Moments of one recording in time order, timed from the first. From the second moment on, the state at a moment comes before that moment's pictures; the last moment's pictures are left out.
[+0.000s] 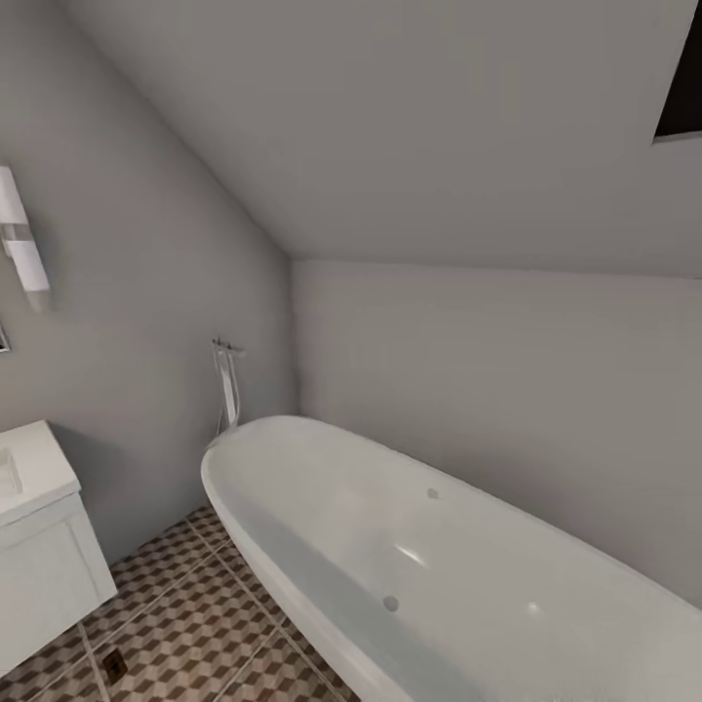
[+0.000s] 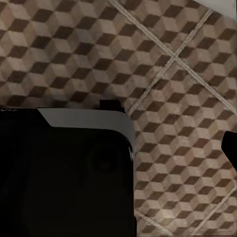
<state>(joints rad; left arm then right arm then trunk) -0.20 0.02 -0.16 -0.01 0.20 -0.07 -0.01 -0.16 0.00 -0.16 0.03 0.18 -0.09 -0.09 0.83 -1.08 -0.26</state>
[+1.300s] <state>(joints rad) -0.20 0.02 -0.16 -0.01 0.20 -0.07 -0.01 -0.16 0.00 -0.16 0.03 0.18 -0.09 -0.09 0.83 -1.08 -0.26</state>
